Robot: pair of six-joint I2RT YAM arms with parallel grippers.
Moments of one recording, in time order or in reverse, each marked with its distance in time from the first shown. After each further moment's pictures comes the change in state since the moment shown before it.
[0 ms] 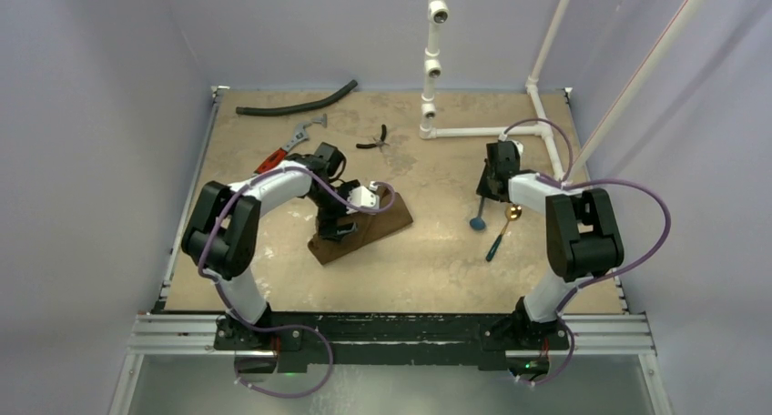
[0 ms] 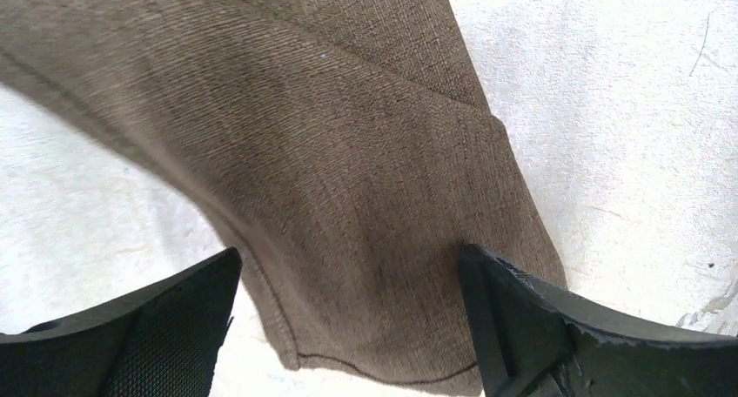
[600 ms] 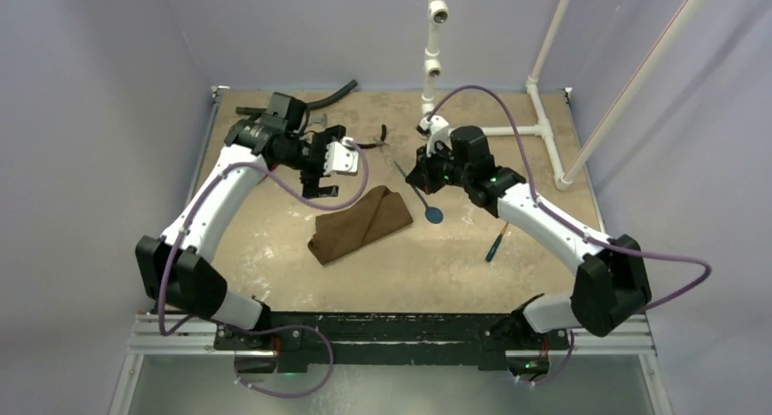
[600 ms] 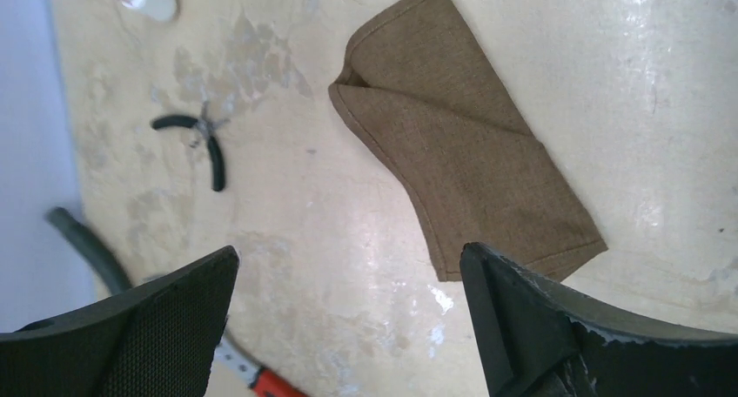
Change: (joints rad) left arm 0.105 -0.260 0.357 -0.268 0.177 0.147; right arm 0.359 -0.280 0.103 -0.014 -0.490 -0.349
